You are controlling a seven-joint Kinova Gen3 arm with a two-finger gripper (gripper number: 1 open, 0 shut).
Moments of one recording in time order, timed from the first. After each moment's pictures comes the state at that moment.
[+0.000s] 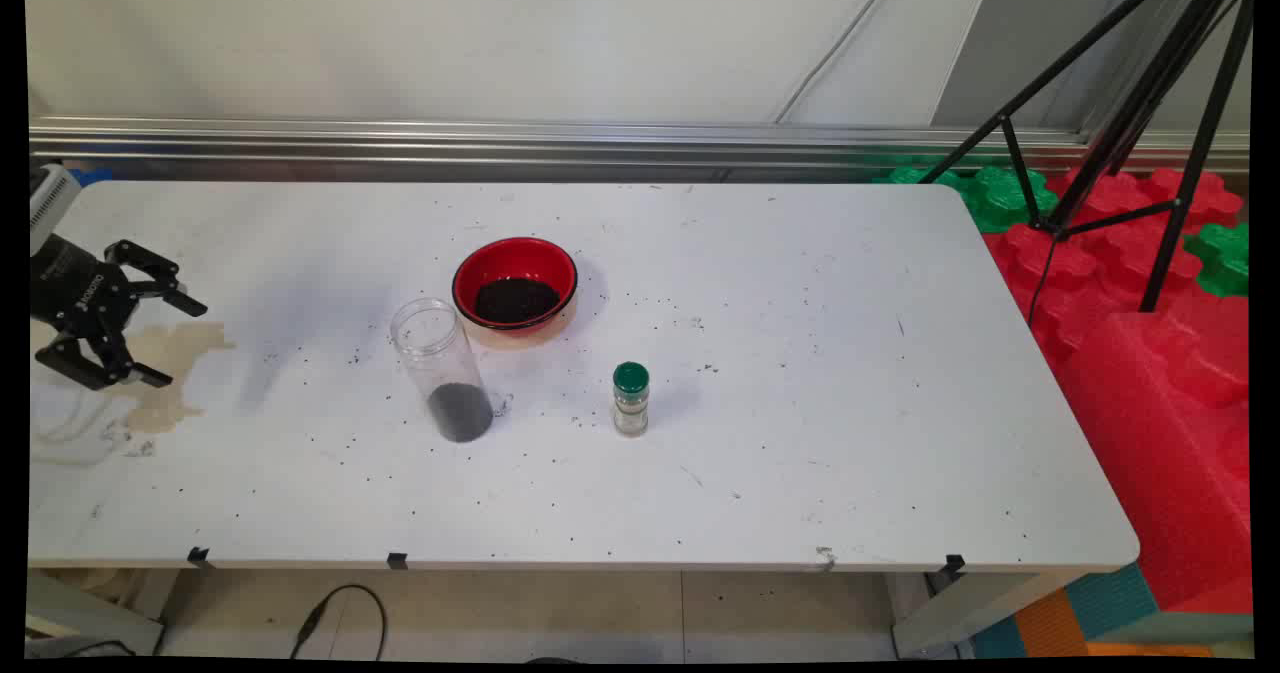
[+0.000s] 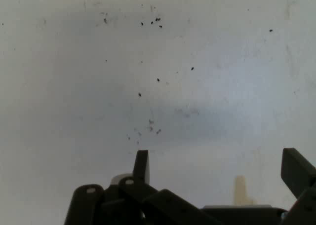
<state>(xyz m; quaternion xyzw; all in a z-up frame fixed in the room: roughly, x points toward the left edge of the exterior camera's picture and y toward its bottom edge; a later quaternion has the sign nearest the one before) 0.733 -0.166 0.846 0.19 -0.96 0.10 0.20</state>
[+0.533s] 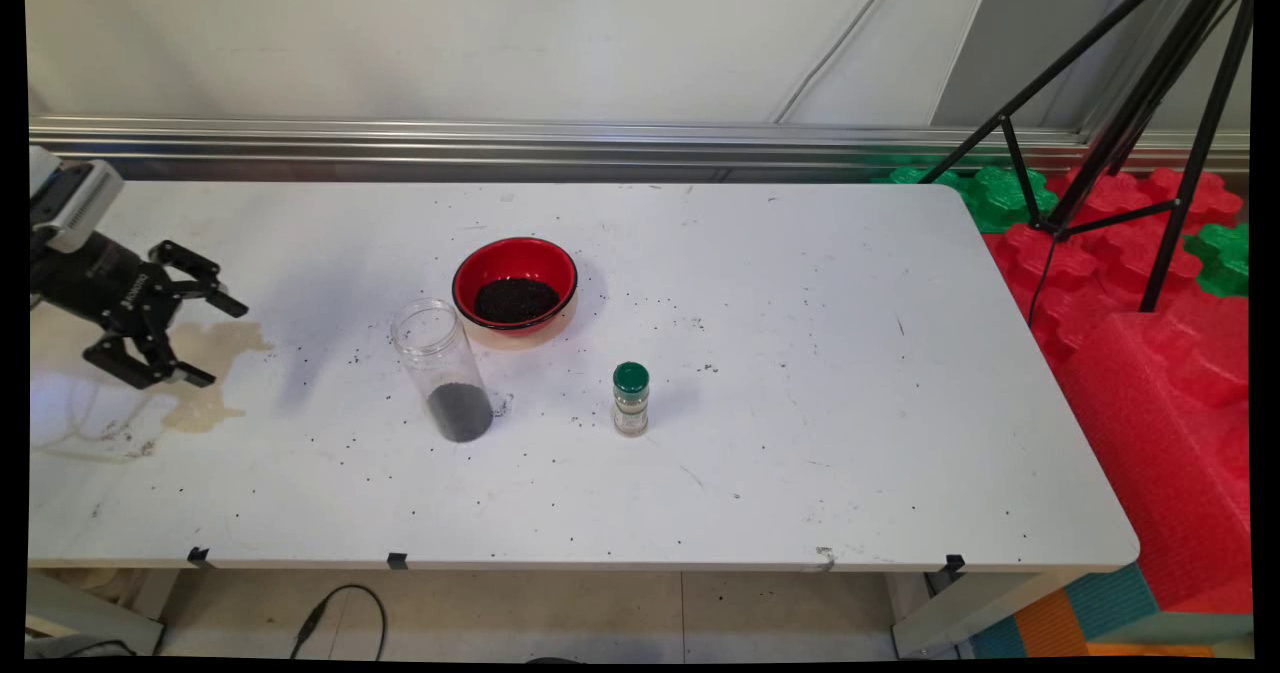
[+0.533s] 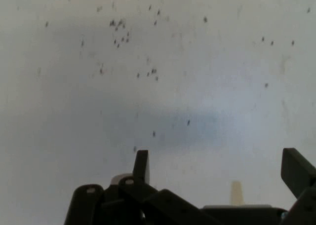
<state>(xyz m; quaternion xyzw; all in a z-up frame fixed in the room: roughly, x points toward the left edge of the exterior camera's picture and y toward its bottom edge) 0.705 -0.185 0.841 0.19 -0.95 0.09 0.23</state>
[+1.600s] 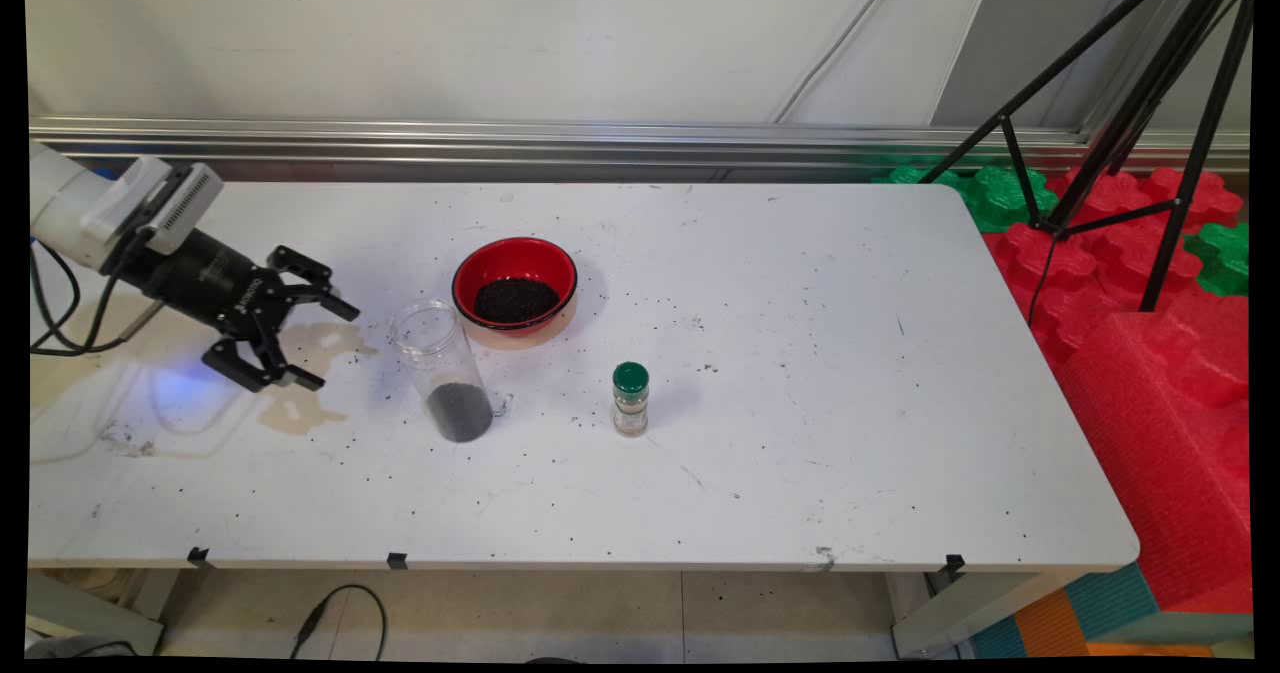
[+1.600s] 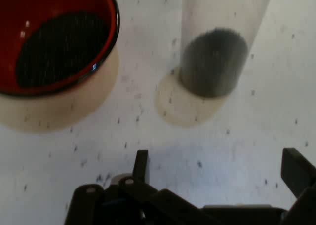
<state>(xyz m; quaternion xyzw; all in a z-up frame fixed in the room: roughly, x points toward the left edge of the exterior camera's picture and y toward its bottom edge) 0.643 -0.234 0.809 0.13 -0.93 0.09 0.34</state>
